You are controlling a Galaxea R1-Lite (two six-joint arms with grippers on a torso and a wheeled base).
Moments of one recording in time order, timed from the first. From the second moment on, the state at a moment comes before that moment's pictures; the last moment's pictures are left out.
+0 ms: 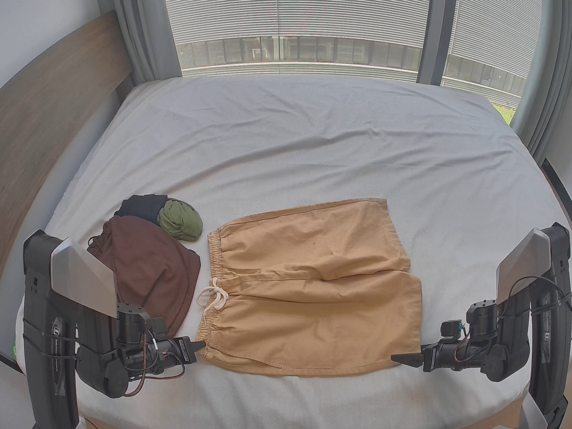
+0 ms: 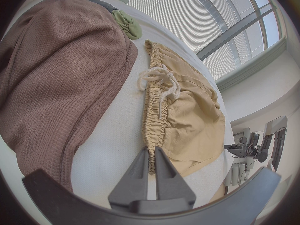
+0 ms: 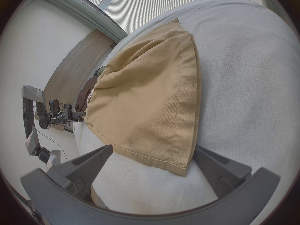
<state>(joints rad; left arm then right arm) -0.19 2.48 -0.24 -1.55 -0.35 -0.44 0.09 2.52 -0.18 -1.54 0.59 0.14</state>
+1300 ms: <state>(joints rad) -0.16 2.42 -0.14 -1.54 -0.44 -0.39 0.08 2.48 -0.08 -1.54 0.58 0.09</state>
